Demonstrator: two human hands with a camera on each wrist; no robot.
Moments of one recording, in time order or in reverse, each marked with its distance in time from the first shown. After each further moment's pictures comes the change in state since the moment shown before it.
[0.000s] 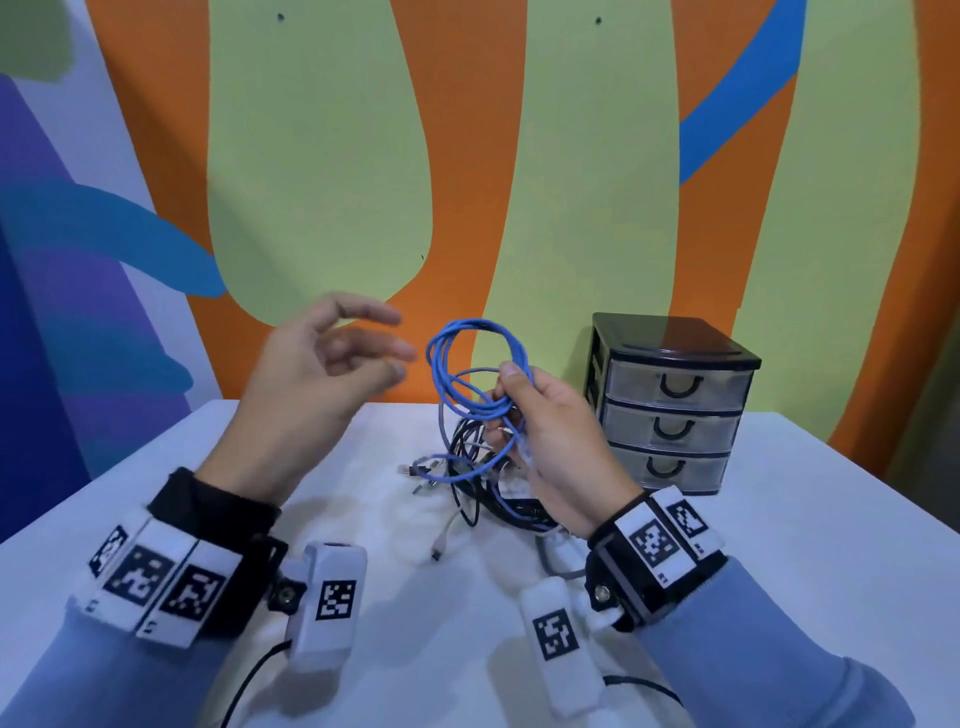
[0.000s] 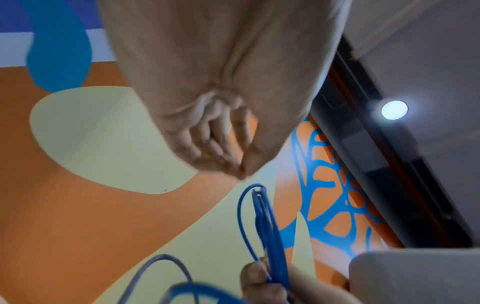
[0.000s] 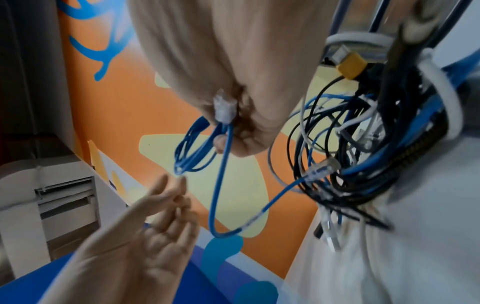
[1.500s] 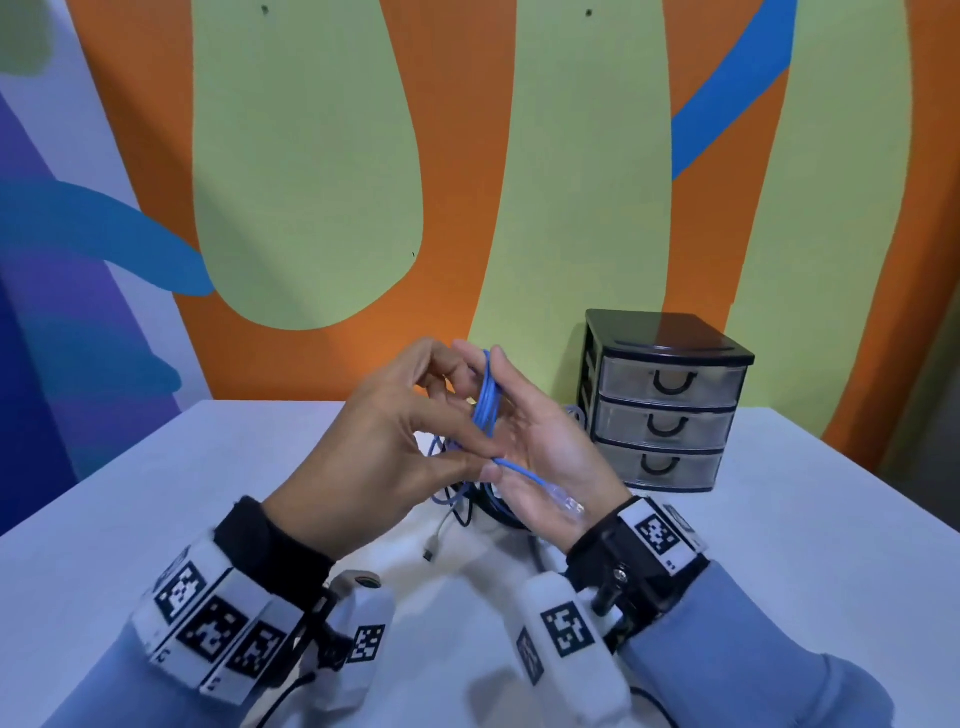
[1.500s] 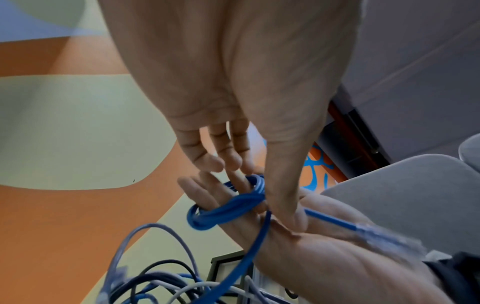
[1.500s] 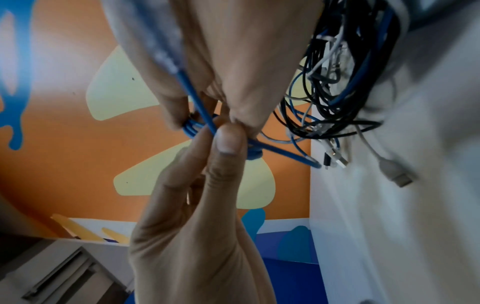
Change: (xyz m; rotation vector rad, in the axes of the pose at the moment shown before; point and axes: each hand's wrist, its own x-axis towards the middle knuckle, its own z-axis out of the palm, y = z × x) left_hand -0.023 -0.008 0.038 0.321 -0.351 0.358; right_hand -0.014 -0.014 0.010 0.534 -0.145 0.307
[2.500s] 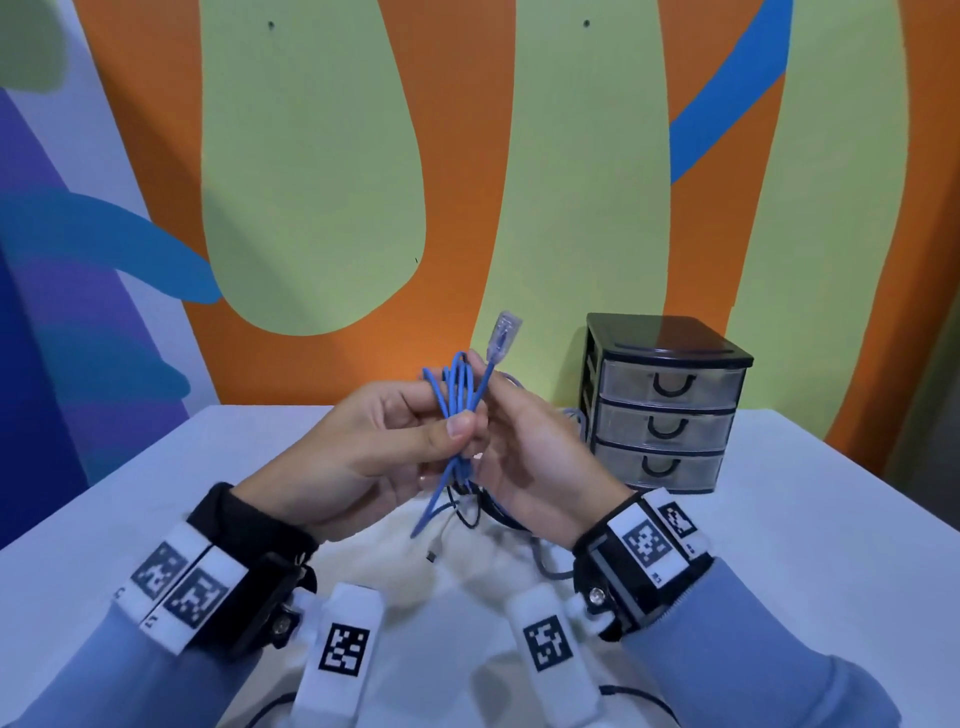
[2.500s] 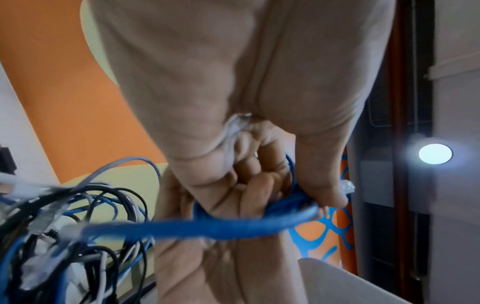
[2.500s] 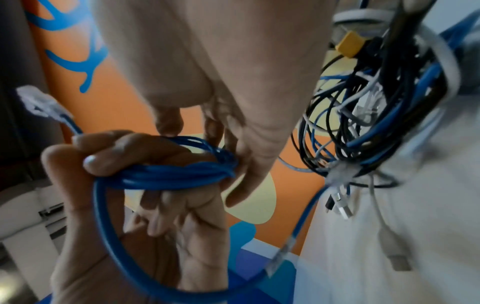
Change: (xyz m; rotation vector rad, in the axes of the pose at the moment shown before) left_hand -0.002 -0.003 -0.011 -0.976 -0.188 -0.424; right_hand -0.001 0.001 0.006 -0.272 -0.081 -0.034
